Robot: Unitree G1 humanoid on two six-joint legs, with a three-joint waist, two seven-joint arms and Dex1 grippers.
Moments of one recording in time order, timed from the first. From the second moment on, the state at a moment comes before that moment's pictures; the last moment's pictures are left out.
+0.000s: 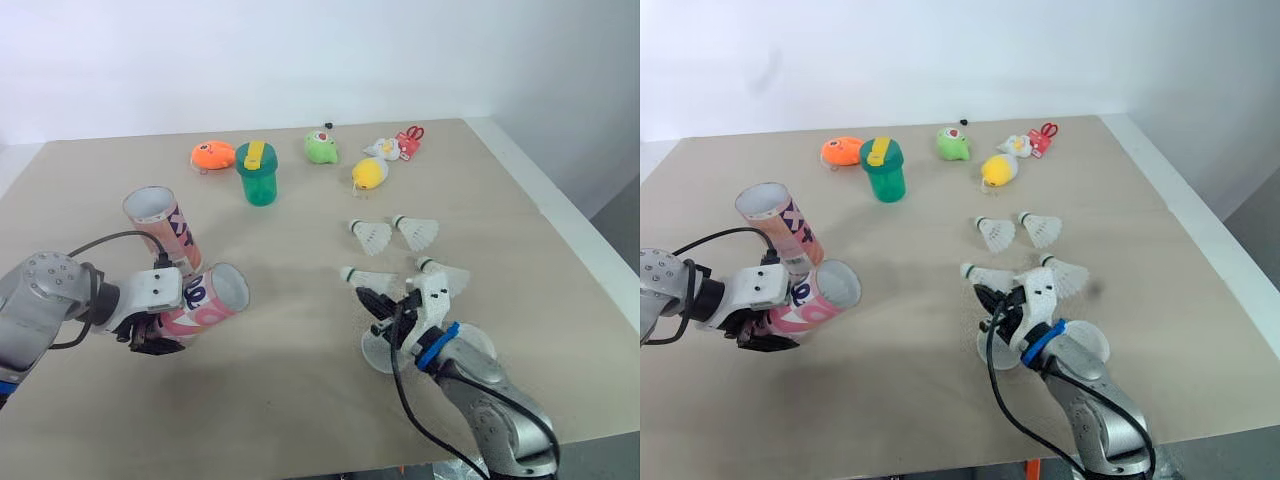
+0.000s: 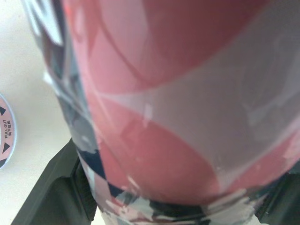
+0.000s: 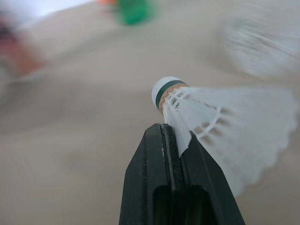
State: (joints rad) left arm -0.29 1.14 -0.11 -0.20 -0.12 0.49 -1.34; right arm -0.05 -0.34 0.04 -0.56 0.48 0.62 0.48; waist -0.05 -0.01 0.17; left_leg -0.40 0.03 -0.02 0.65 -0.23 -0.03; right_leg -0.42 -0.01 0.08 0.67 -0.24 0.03
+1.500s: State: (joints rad) left arm -0.27 1.14 -0.08 -0.22 -0.13 0.51 -1.34; right arm -0.94 -0.29 0.49 0.05 0.25 0.42 1.11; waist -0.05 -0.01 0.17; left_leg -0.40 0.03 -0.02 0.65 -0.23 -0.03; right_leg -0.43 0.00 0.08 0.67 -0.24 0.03
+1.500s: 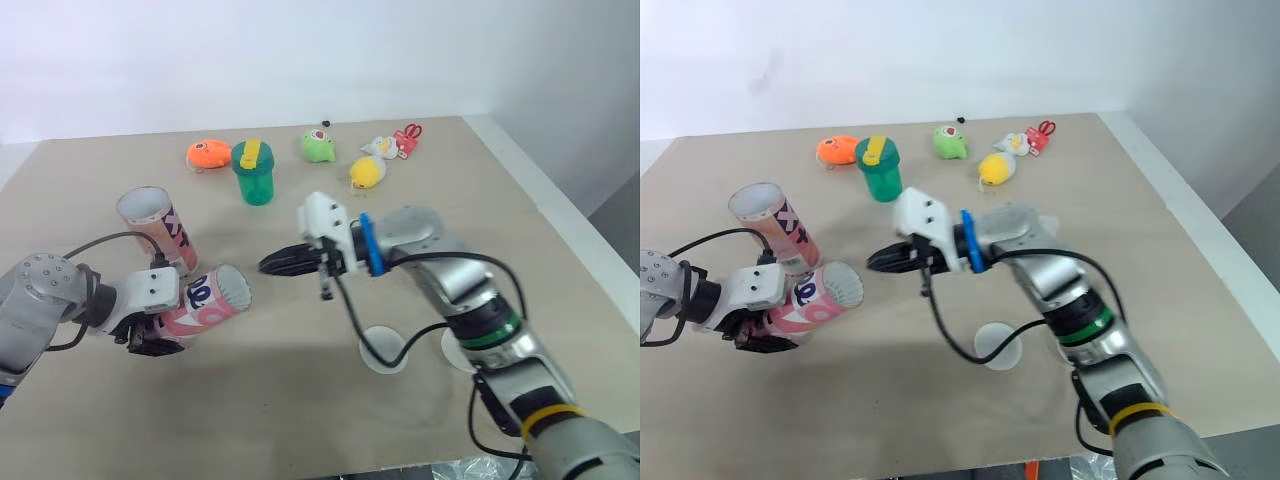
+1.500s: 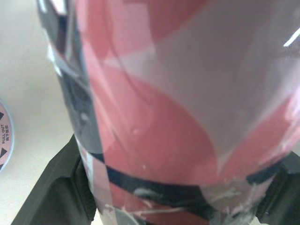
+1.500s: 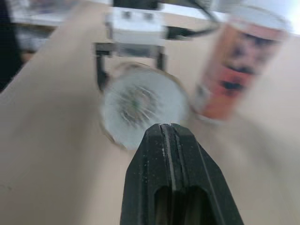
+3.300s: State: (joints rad) left arm -0.43 0.59 -0.17 -0.12 -0.18 0.39 -1.10; right arm -1.16 -0.48 0.40 -0.02 0.12 0.44 1.46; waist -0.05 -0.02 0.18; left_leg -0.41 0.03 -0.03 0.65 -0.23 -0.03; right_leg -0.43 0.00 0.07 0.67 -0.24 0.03
